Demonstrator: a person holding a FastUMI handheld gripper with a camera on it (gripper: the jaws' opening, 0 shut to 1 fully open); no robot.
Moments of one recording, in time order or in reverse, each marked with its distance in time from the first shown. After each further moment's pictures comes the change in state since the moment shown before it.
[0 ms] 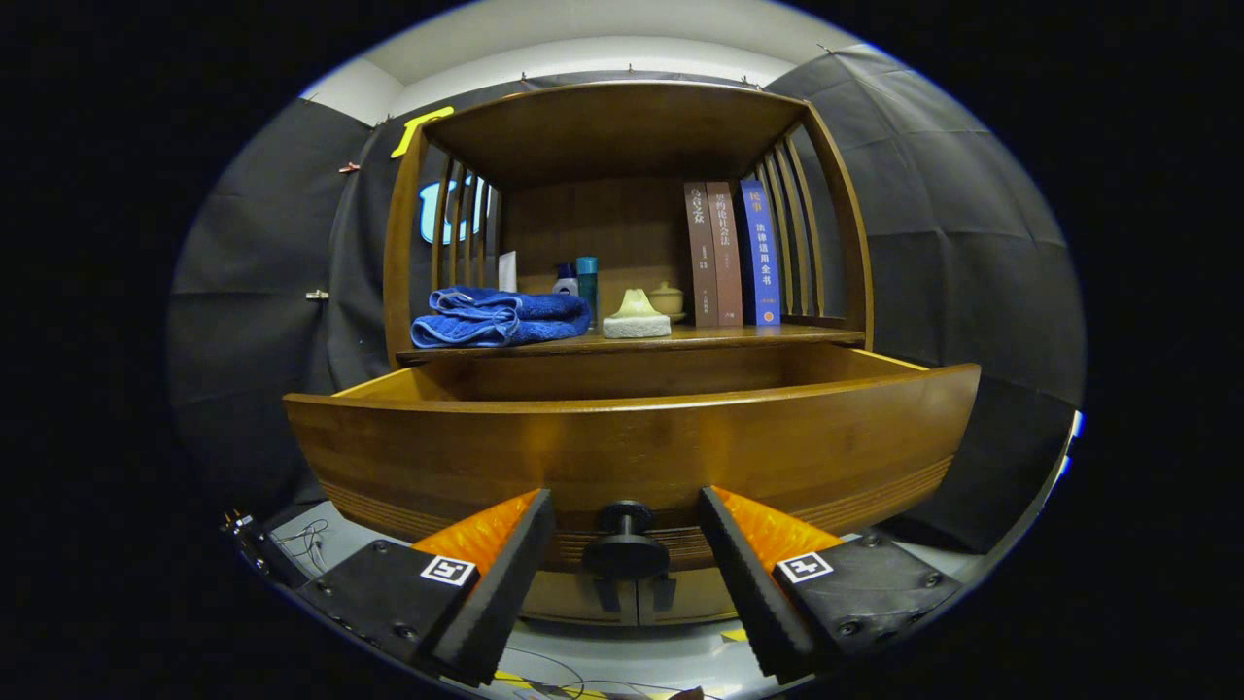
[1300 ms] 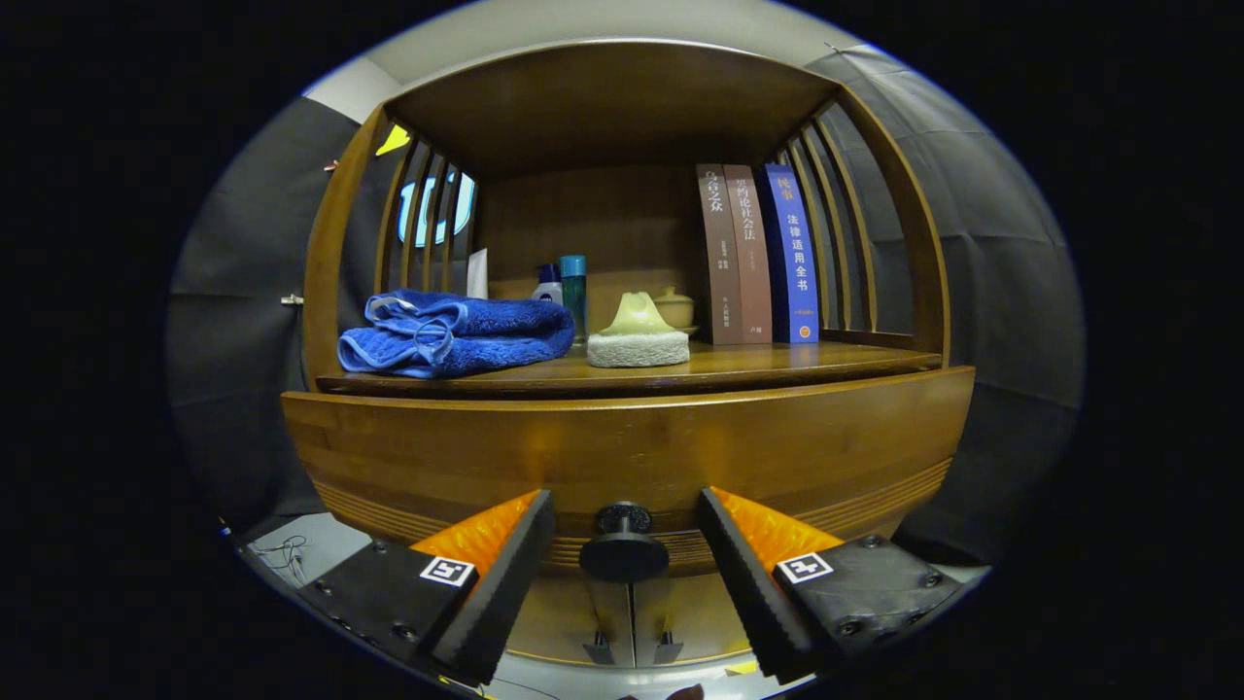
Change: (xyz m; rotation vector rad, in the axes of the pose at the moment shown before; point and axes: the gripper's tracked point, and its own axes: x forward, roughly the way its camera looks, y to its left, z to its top) arm 0.126 0.002 0.021 -0.036 -0.040 -0.009
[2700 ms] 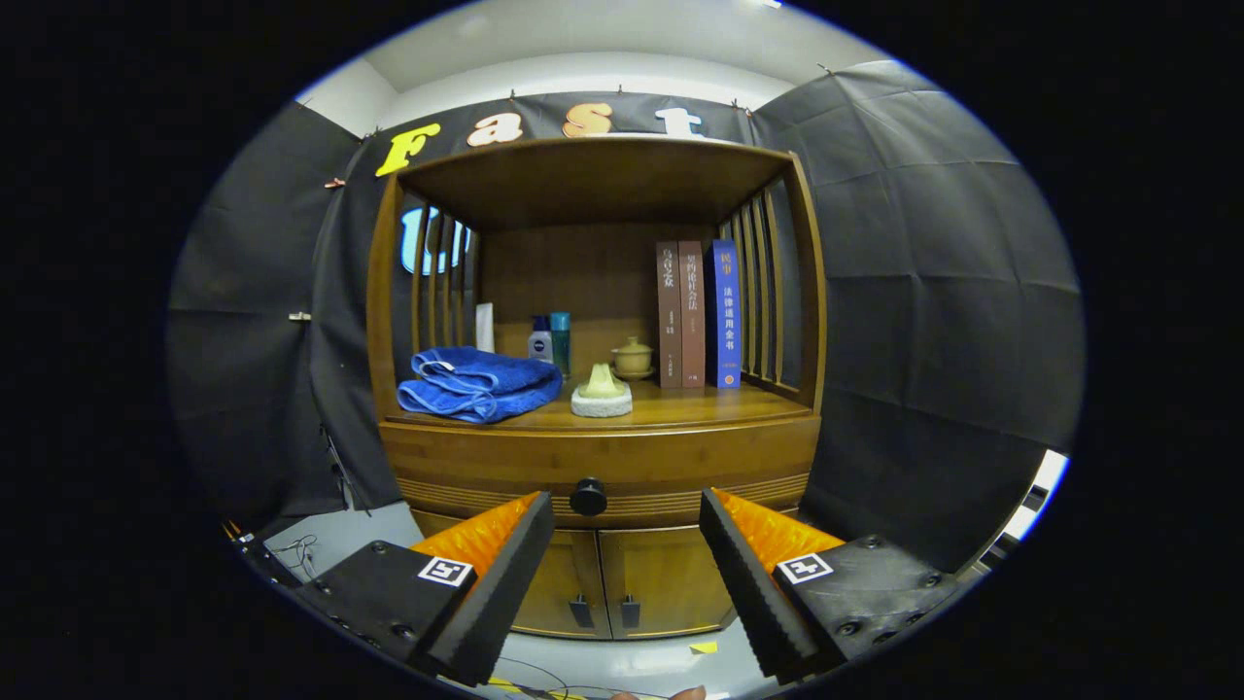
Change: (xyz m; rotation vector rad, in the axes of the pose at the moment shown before) arm -0.178 -0.027 0.081 -0.020 -0.056 -0.043
